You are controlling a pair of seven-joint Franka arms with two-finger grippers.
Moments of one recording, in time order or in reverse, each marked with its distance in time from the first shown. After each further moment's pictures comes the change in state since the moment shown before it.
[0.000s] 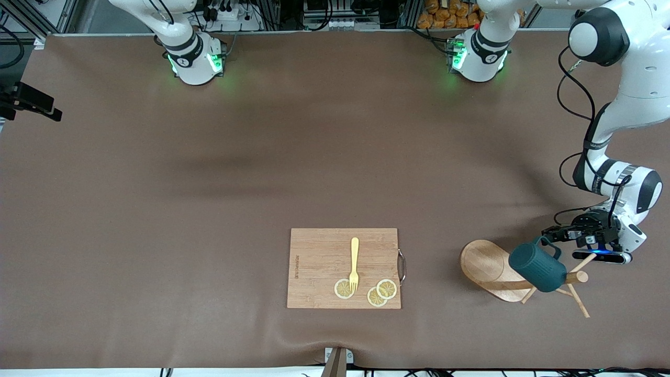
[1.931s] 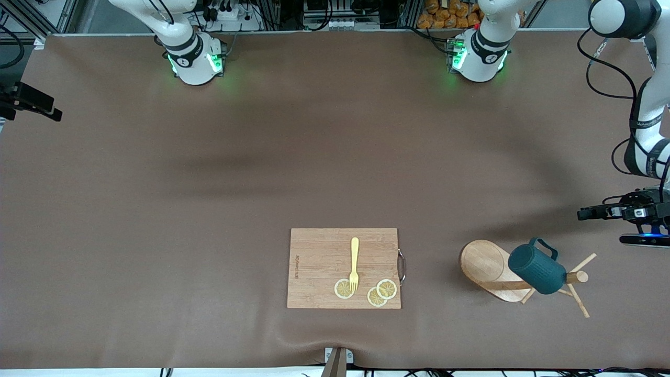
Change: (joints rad) left arm 0.106 -0.158 0.014 0.041 0.230 -0.062 -0.102; right arm 0.000 0.000 0.000 0.000 0.000 0.000 0.000
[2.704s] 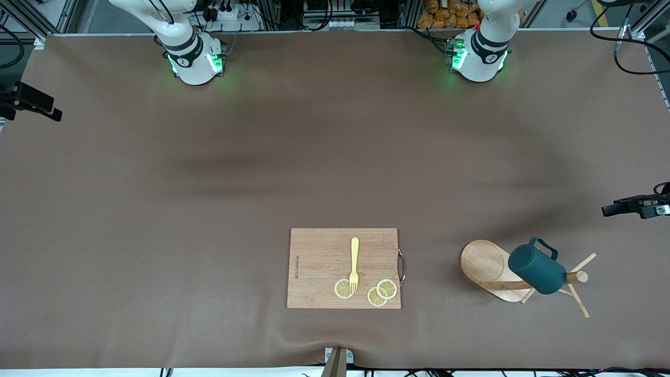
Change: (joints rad) left arm -0.051 -0.186 0.027 0.059 0.250 0.210 -0.153; right arm 0.000 0.000 0.000 0.000 0.000 0.000 0.000
